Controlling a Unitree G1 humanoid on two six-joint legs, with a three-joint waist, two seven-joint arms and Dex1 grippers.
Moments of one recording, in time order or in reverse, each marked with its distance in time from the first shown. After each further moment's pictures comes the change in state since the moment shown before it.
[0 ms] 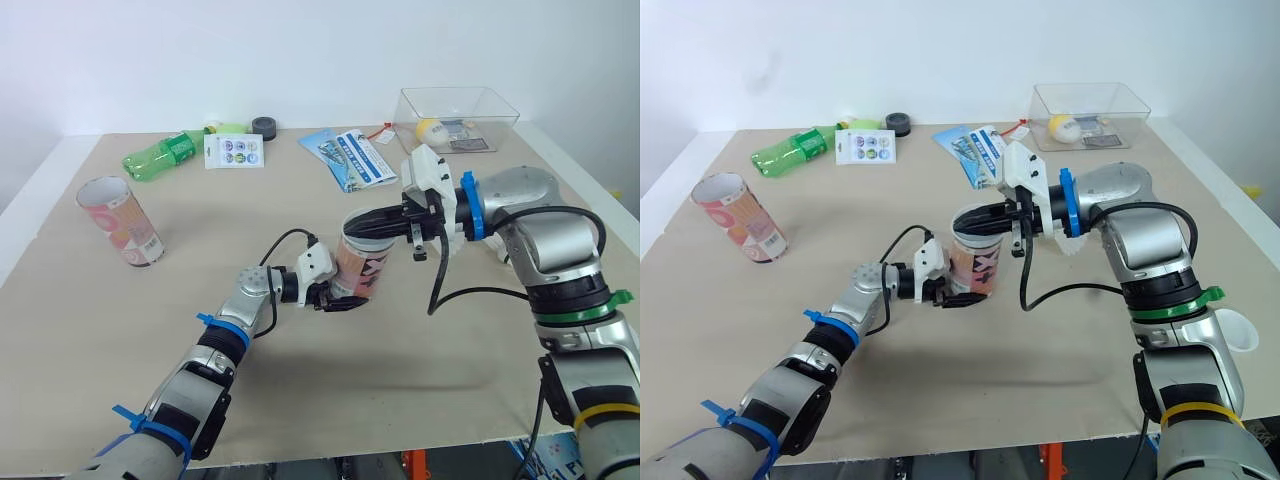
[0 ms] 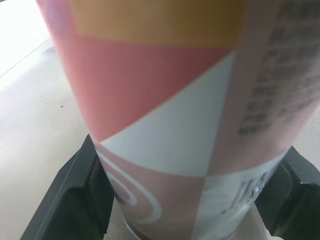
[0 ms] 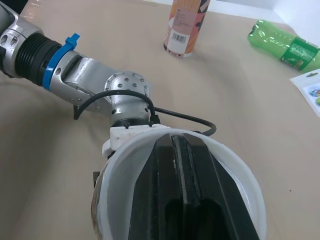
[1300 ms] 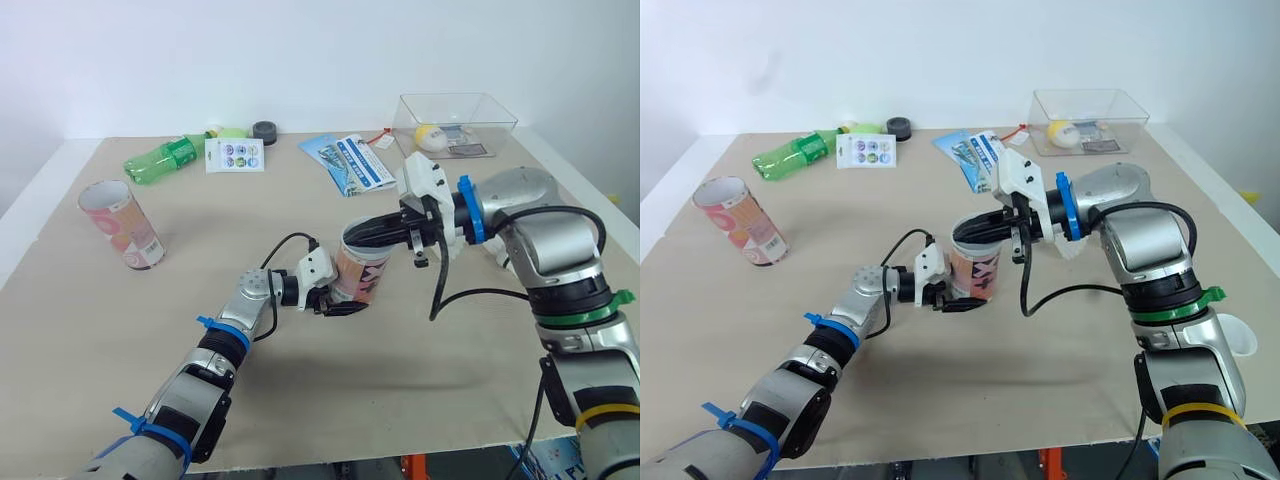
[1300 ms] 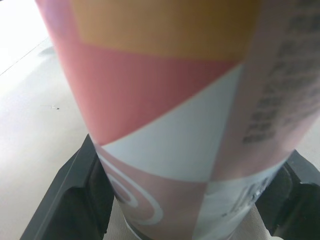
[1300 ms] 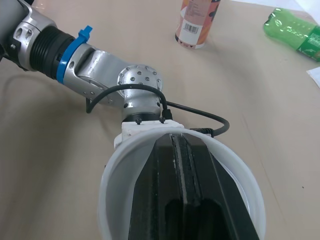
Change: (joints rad) left arm 0.013 -0.007 0.004 -0.005 0.015 -0.006 -0.011; right arm -0.007 -0.021 0.004 -0.048 -0.006 0.080 0.053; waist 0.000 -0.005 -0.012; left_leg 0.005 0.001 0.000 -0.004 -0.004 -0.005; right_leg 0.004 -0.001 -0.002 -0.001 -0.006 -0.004
